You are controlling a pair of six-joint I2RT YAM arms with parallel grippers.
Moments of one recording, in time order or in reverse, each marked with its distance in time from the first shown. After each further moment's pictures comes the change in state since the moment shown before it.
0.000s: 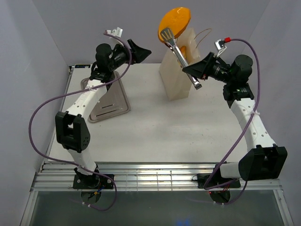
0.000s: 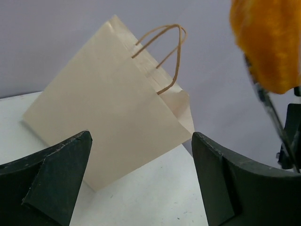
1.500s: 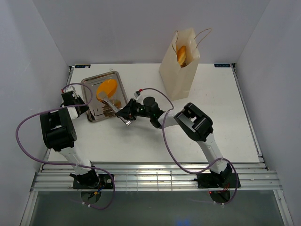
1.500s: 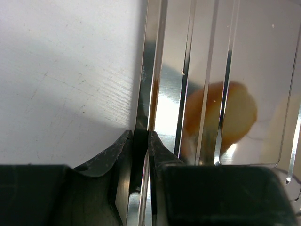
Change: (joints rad) left arm 0.593 0.076 -0.692 -0.084 -0.380 0.352; right arm 0.719 0.970 0.042 0.708 0.455 0.386
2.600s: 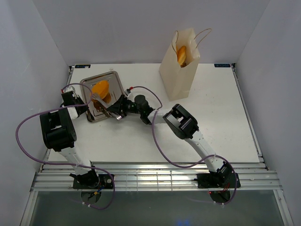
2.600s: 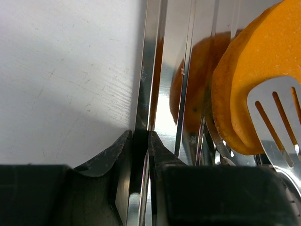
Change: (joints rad) left arm 0.000 -0.004 -0.001 -0.007 -0.021 0.003; right arm 0.007 0.275 0.382 -0.013 -0.041 0.057
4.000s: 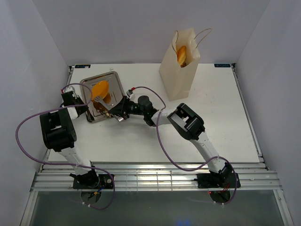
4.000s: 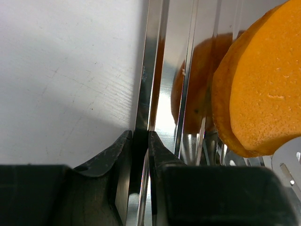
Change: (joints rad) left arm 0.000 -0.004 0.000 -0.009 -0.010 0.003; right arm 0.012 -0.159 -0.201 0.053 -0.029 -0.008
